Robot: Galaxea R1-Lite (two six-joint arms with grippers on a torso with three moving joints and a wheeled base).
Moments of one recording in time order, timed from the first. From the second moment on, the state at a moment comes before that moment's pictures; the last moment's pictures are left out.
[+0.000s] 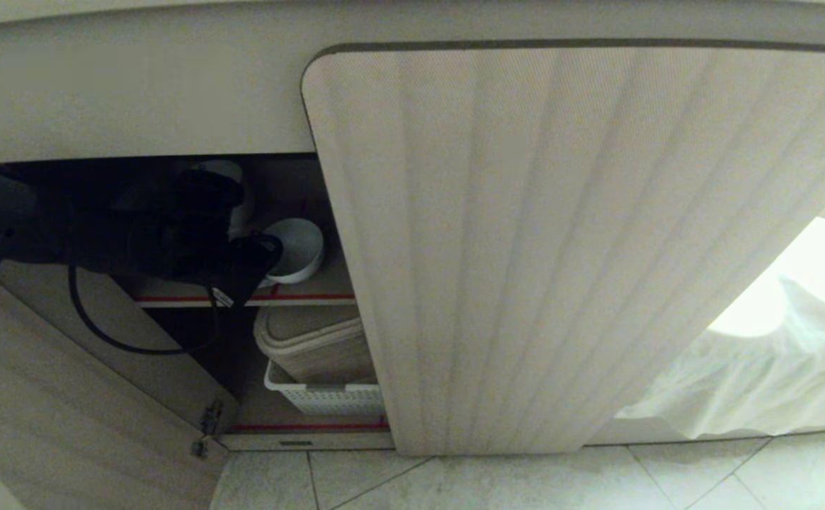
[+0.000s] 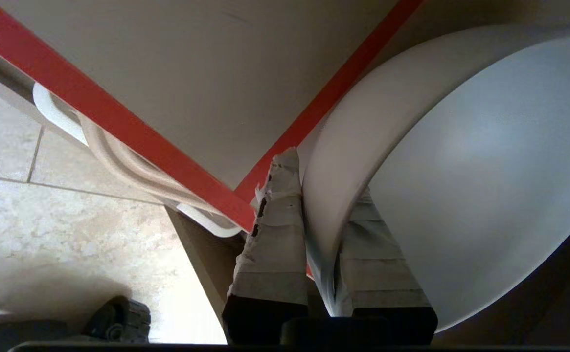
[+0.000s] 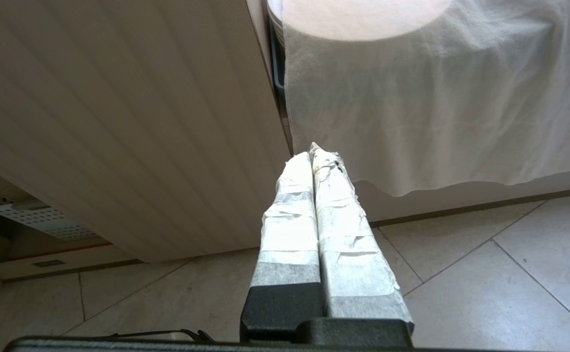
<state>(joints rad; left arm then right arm) -0.11 2.04 -1.38 0.06 -0.03 -1.06 0.01 0.00 0.00 -0.01 -0.05 0.19</state>
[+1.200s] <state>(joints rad) -0.11 2.04 -1.38 0.03 -0.01 -1.06 0.01 0.00 0.00 -0.01 -0.05 0.19</state>
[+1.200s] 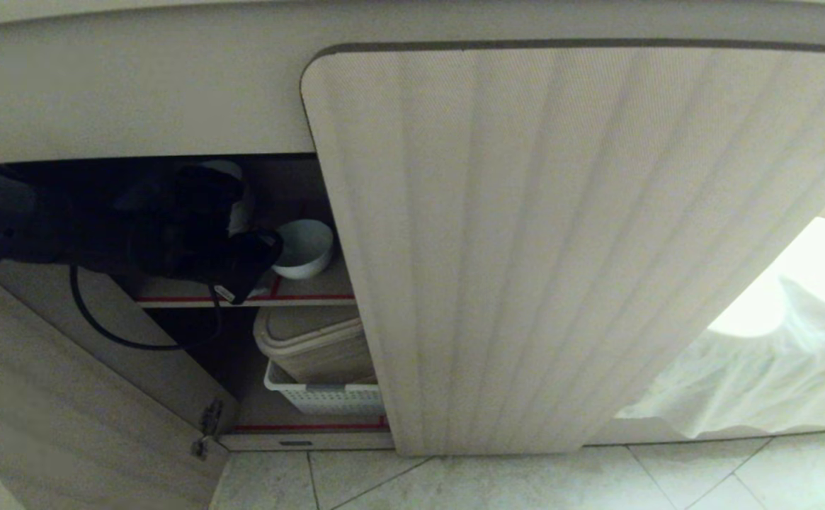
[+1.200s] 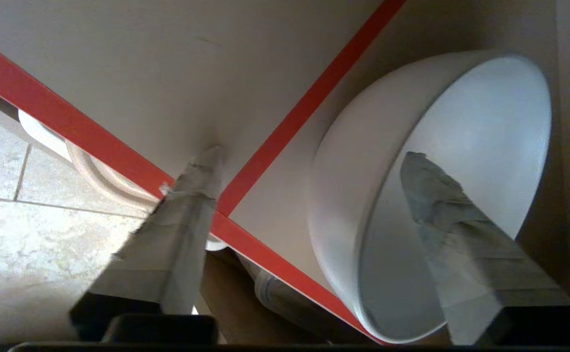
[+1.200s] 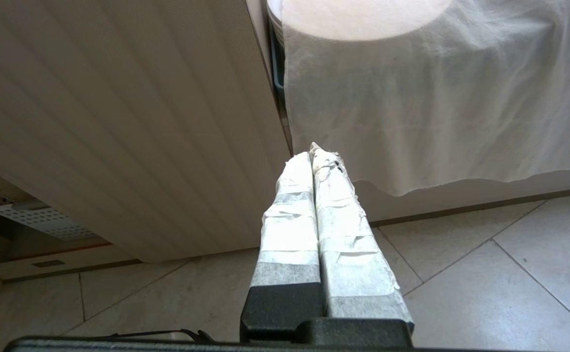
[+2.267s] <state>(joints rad) -0.11 2.01 -1.37 0.04 -0.01 -1.10 0.01 0.00 0.00 -0.01 -0.05 0.19</state>
